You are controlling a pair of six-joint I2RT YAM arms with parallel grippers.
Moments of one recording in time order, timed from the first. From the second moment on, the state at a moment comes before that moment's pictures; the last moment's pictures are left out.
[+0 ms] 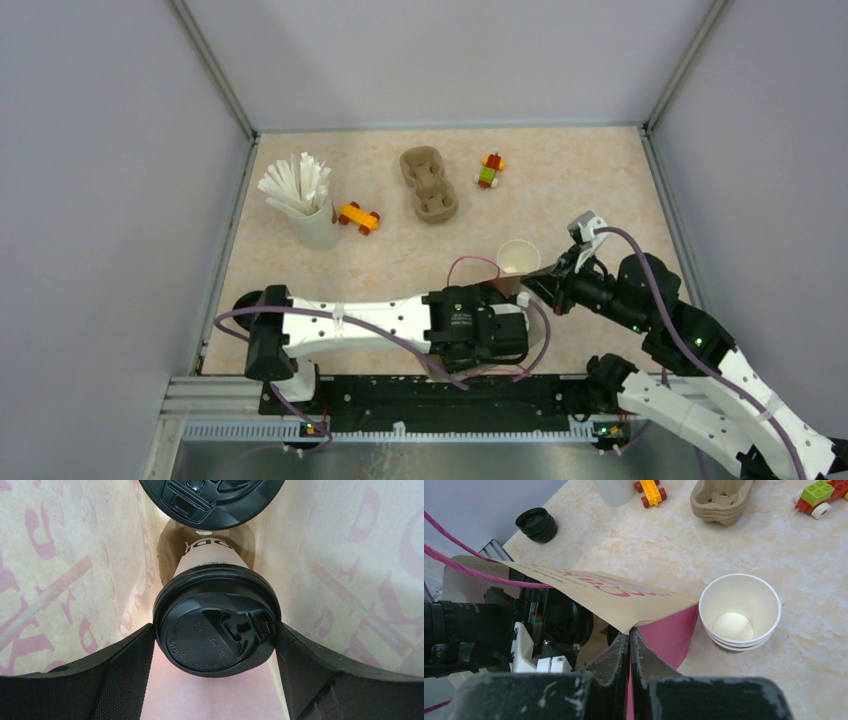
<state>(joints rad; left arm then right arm) -1.50 1.70 1.61 -1.33 -0.47 -0.23 0.79 0.51 0.84 -0.60 -0.08 0.28</state>
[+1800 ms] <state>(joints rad) -1.35 1.57 1.42 -1.19 -0.62 -0.09 0.79 0.74 0.77 -0.27 -0.01 0.41</state>
